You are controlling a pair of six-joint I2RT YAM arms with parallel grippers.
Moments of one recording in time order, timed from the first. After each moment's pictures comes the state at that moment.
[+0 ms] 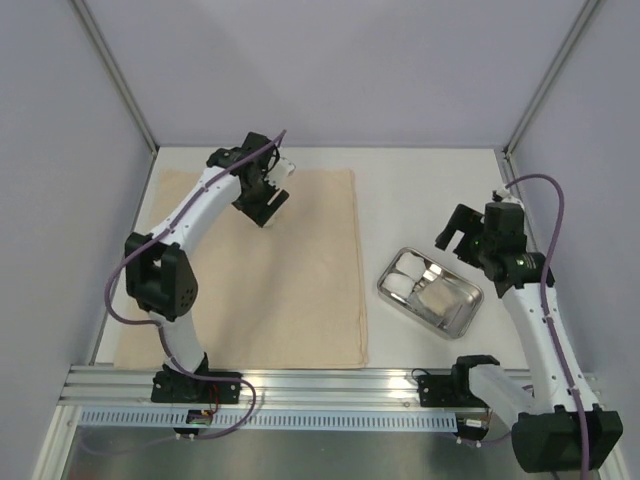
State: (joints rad) left arm -0.36 1.77 1.69 -1.08 -0.12 0.32; right arm -0.01 0.92 0.94 -0.74 0.04 0.50
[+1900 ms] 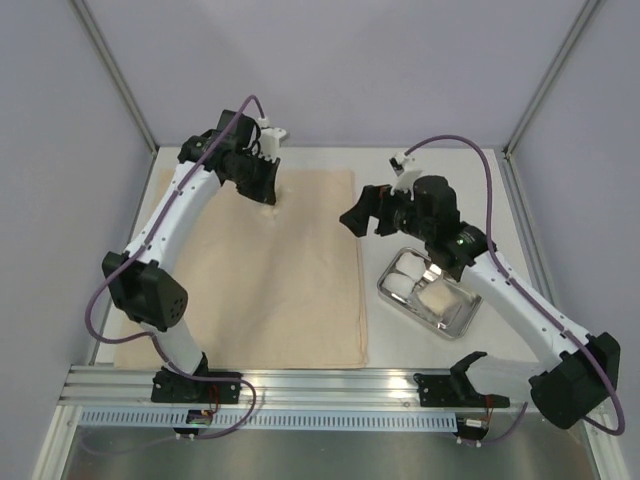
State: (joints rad) left arm -0.33 1.78 1.86 -1.08 0.28 0.11; right arm 0.52 1.18 1.07 -0.26 -0.21 0.42
